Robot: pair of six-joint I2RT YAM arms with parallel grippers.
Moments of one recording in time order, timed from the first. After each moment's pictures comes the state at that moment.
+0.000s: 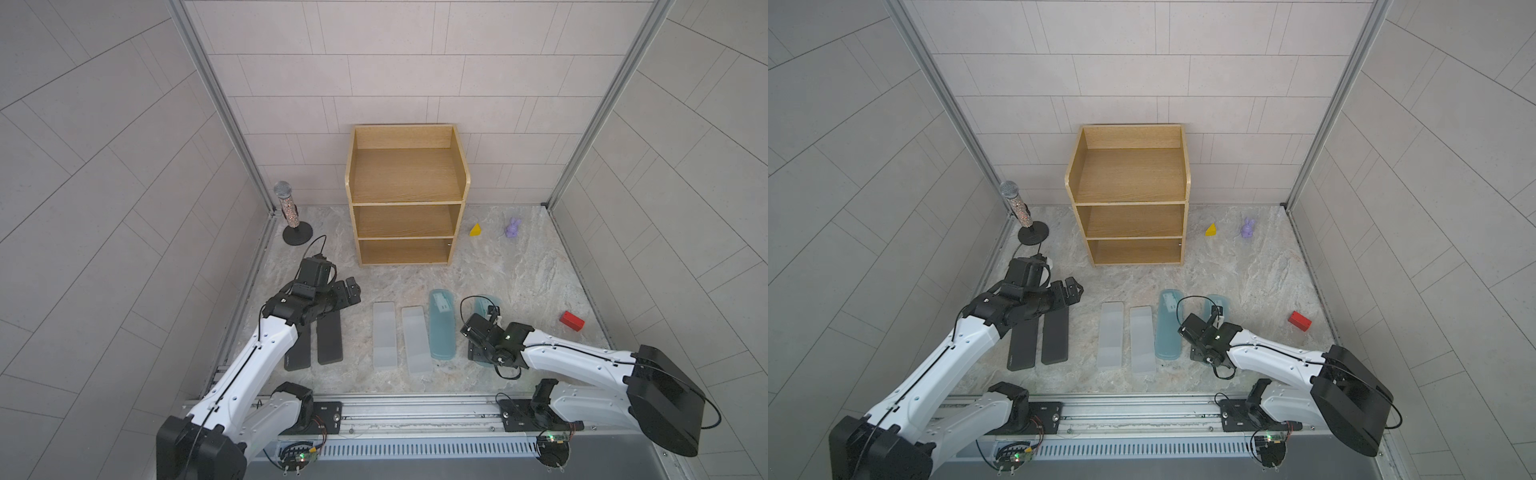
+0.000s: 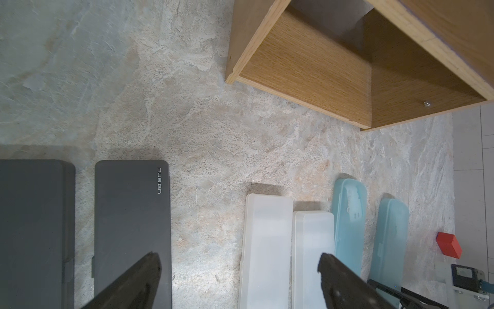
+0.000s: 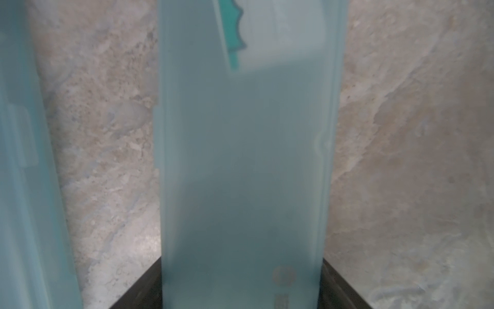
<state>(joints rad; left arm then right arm) -0.28 1.01 0.81 -0.70 0.12 -0.57 0.83 1.18 0.50 -0.73 0.31 1.01</state>
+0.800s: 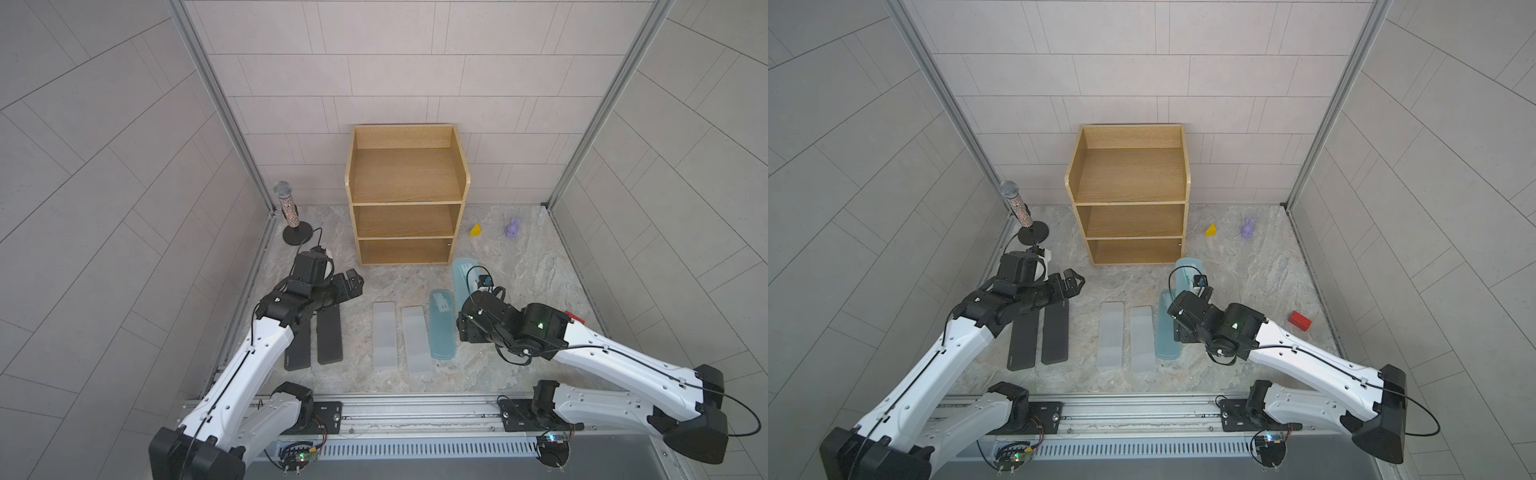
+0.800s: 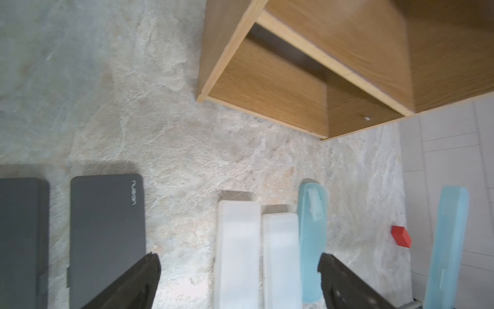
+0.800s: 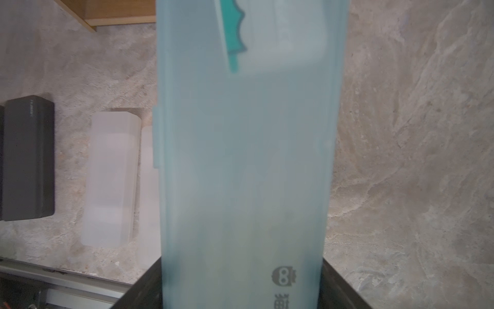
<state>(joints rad) -0.29 1.00 0.92 -0.69 0.20 -0.59 0.96 1.06 1.04 -1.04 0.35 0.86</state>
